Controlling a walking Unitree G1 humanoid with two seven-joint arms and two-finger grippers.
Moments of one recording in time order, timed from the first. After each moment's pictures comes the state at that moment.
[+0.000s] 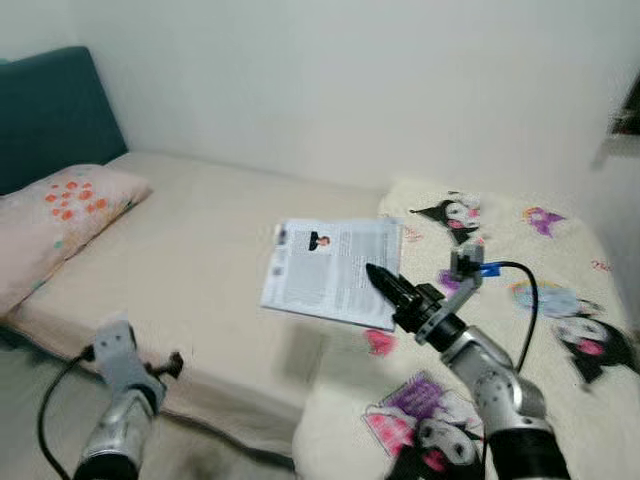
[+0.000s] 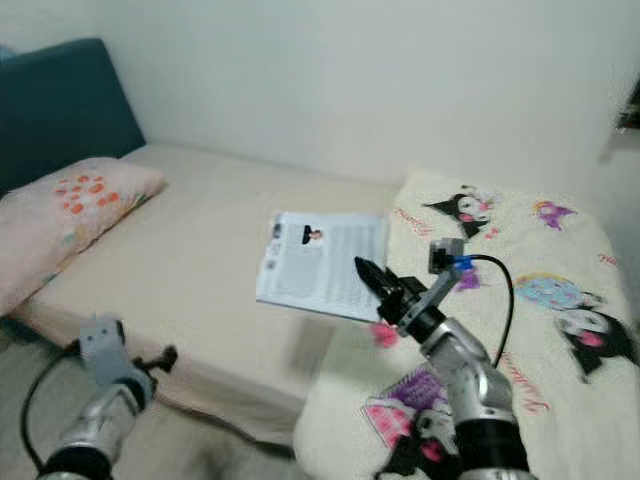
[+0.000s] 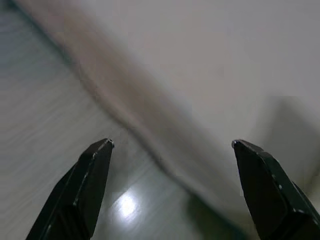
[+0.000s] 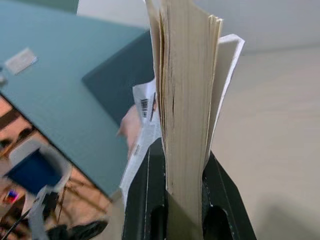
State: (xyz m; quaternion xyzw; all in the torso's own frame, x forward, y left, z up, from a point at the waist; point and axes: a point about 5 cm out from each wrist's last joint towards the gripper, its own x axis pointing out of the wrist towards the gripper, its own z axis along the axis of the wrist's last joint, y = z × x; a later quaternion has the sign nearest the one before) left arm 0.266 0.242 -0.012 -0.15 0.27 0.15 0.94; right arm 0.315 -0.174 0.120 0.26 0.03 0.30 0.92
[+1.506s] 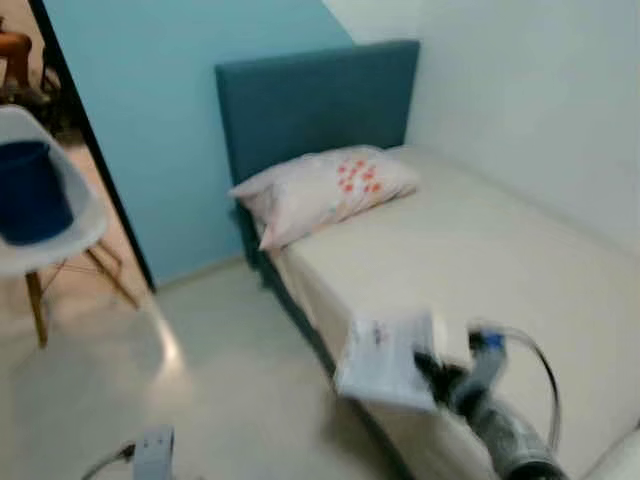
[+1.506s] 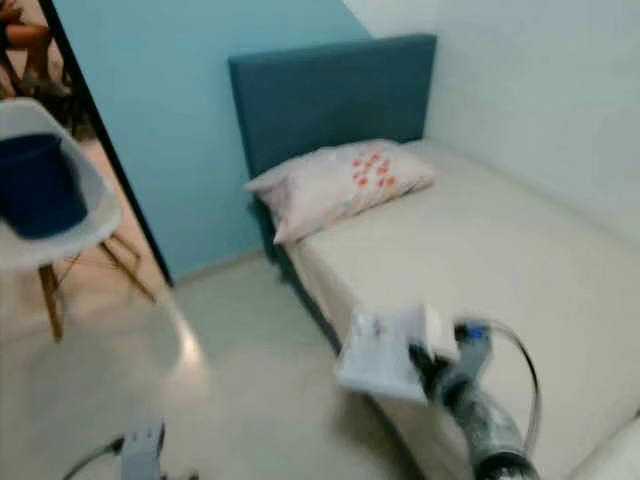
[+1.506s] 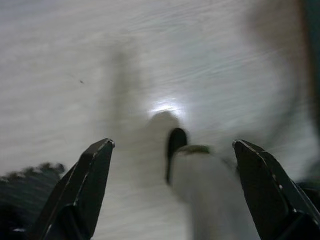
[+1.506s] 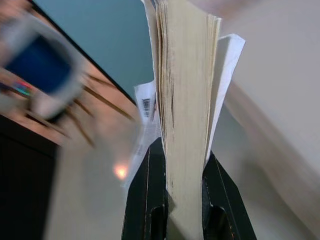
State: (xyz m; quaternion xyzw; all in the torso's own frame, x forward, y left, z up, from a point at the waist) left arm 0.168 0.222 -0.086 -0.06 0.47 0.11 0.87; right arm 0.307 -0.186 0.032 0.23 0.15 0.17 0.95
